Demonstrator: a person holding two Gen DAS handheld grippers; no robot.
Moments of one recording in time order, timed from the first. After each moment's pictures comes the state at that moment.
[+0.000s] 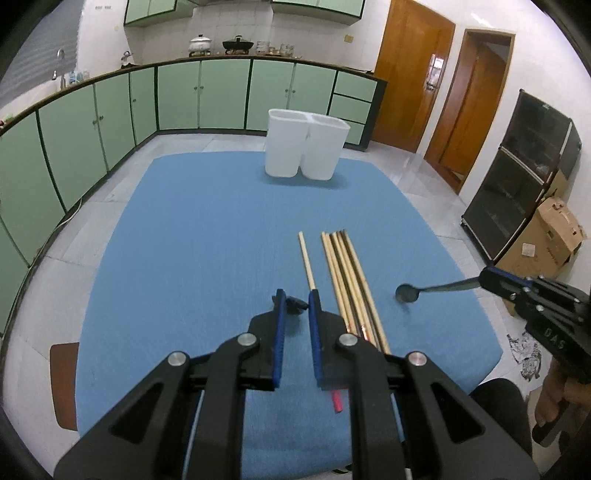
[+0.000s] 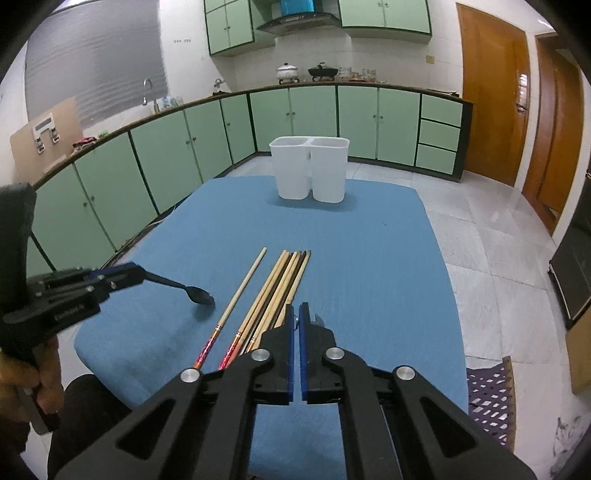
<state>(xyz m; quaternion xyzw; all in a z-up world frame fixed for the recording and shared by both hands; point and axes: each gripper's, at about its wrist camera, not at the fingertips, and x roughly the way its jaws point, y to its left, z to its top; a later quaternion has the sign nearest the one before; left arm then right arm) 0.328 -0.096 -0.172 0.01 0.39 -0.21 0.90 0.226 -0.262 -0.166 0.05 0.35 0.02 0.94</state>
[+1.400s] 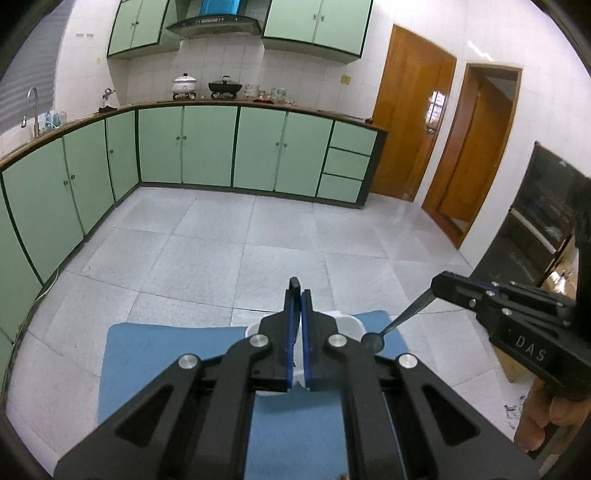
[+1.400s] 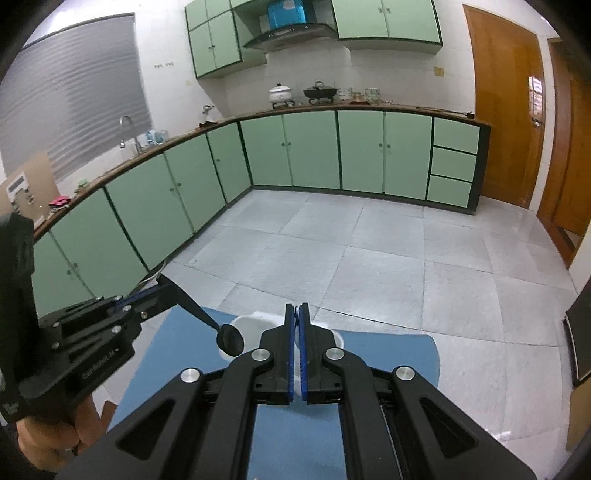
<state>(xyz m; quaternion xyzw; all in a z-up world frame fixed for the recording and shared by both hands) 0.623 -0.200 -0.049 -0.01 0.32 -0.22 0.92 0.546 -0.339 -0.033 0.07 0.33 0.03 0.94</state>
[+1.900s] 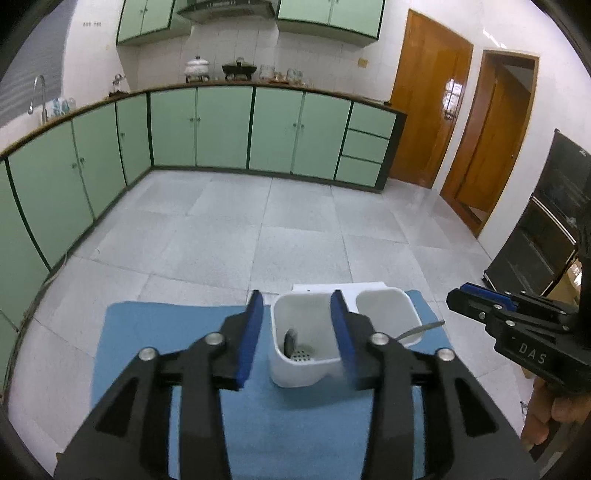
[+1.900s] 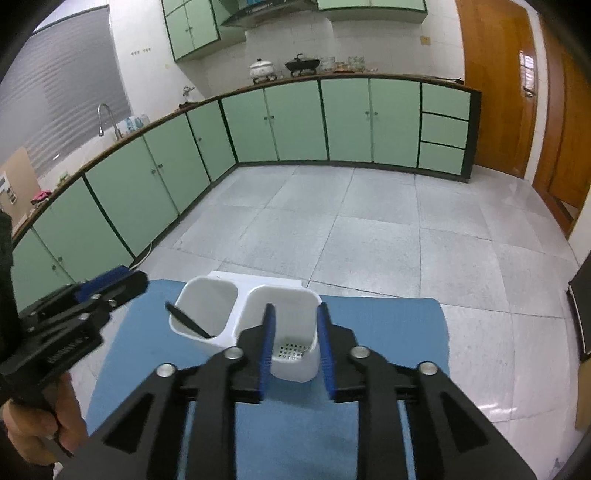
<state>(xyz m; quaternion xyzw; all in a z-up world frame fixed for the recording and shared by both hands) 0.637 -0.183 -0.098 0.00 0.34 -0.20 0.92 0.555 -0.355 -0.102 0.10 0.37 0.01 0.93</state>
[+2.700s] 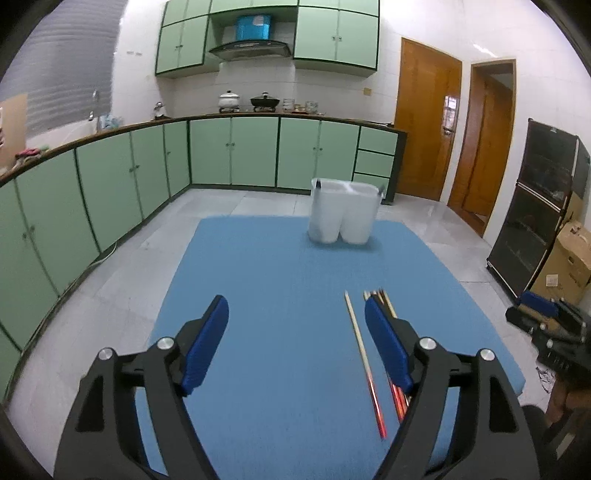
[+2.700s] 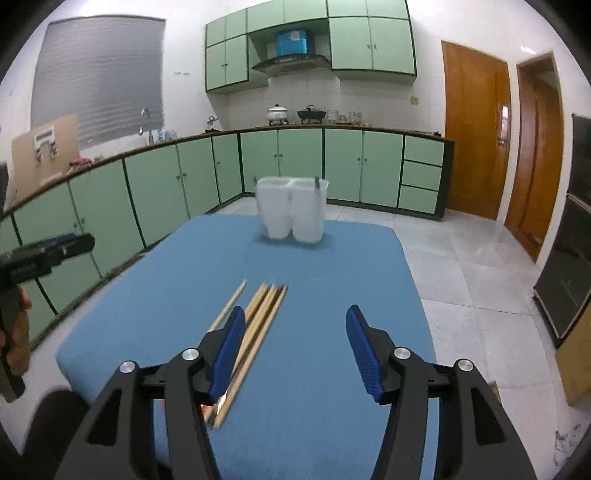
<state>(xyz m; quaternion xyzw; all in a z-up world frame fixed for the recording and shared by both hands) 0.292 -0.039 -0.149 0.01 0.27 -0.15 0.95 0.194 -0.272 -0.174 0.03 0.26 -0.01 0.97</state>
